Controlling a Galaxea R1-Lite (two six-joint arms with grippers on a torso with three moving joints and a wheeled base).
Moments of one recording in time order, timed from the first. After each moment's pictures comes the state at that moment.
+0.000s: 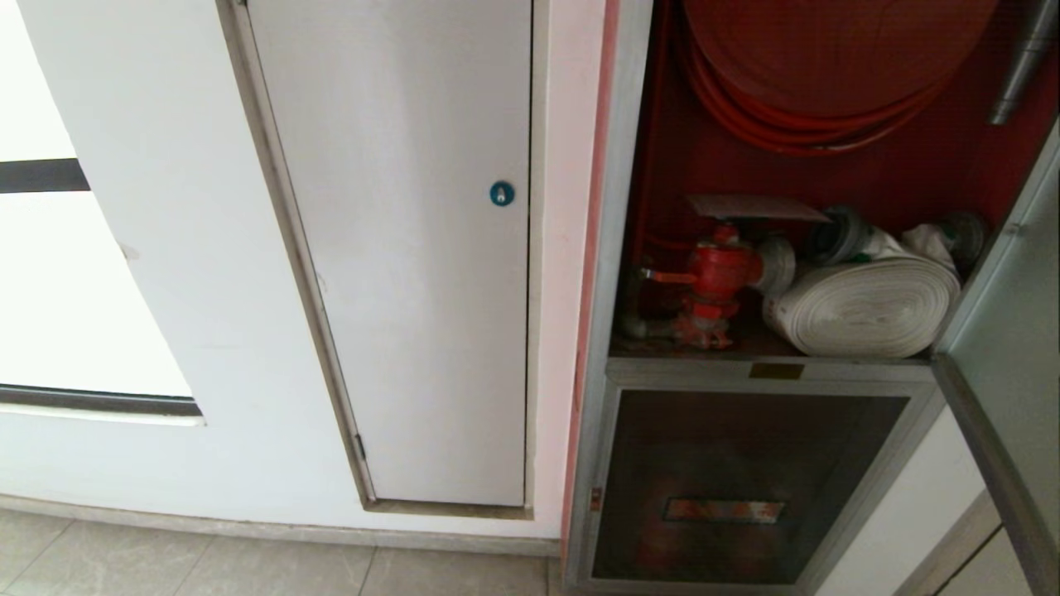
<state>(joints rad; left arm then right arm) -0.01 0.00 0.00 0.00 -0.01 0.02 0.08 0.72 -0.59 -0.65 -0.81 -0.32</state>
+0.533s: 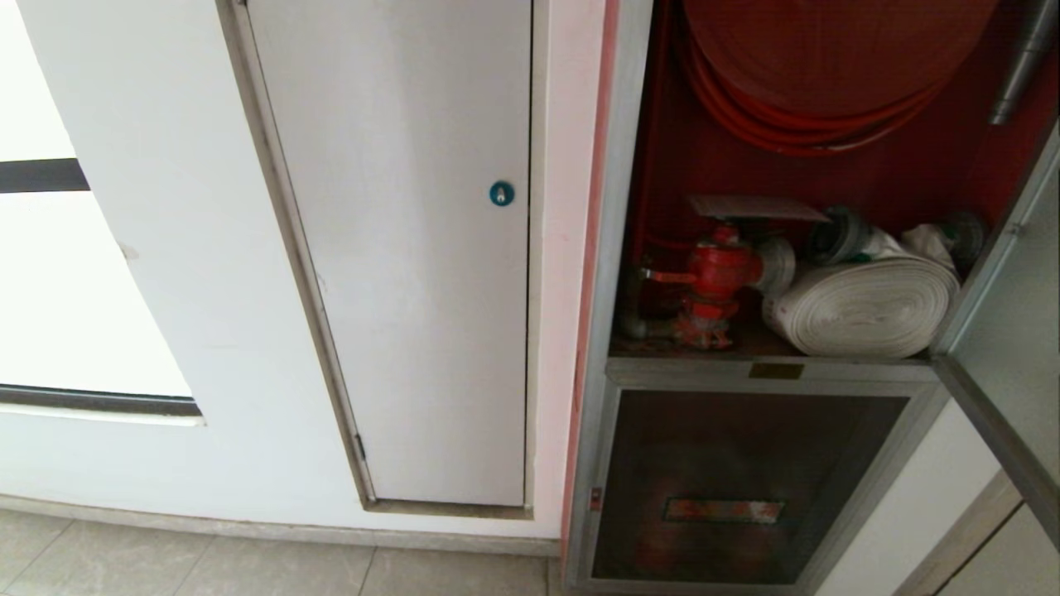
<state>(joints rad) -0.01 0.00 0.00 0.00 -0.01 0.02 -0.16 0.62 -0.69 -0.25 -0.89 -0.30</state>
